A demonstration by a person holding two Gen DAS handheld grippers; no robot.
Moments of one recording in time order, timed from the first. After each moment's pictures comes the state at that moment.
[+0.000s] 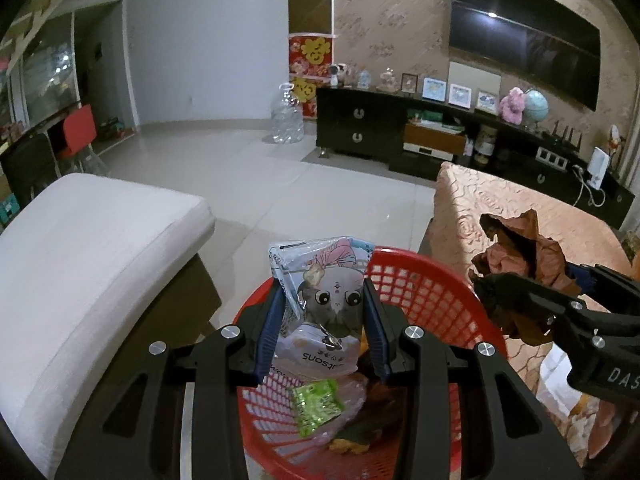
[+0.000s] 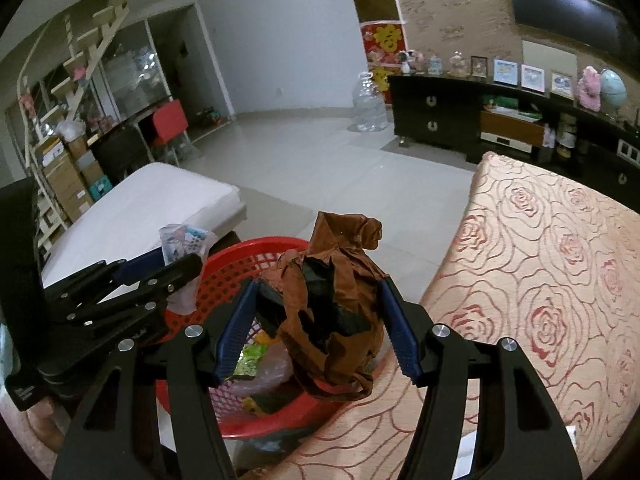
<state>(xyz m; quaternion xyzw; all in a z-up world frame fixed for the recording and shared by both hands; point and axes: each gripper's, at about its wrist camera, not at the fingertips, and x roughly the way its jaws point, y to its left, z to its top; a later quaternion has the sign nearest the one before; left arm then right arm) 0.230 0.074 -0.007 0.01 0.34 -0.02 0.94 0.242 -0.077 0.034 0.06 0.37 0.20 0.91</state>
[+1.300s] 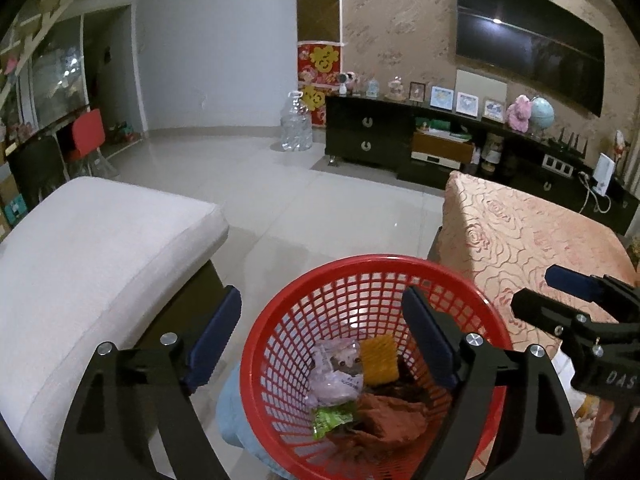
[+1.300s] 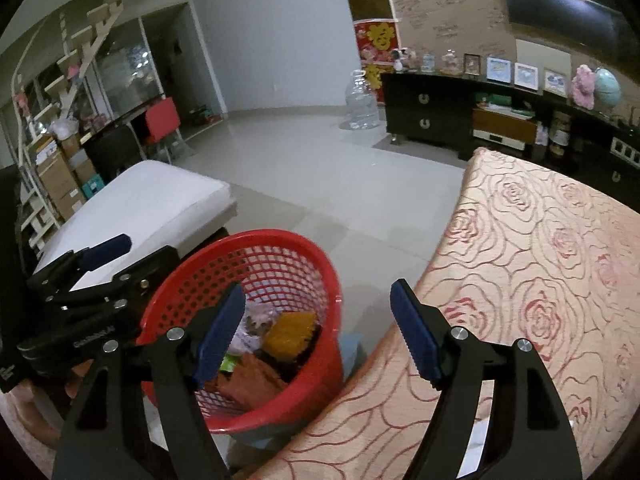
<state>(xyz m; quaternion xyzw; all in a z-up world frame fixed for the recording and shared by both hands) 0.220 0.079 0.001 0.02 0.32 -0.01 0.95 0.237 -0.088 0.031 0.06 0.37 0.18 0.91</state>
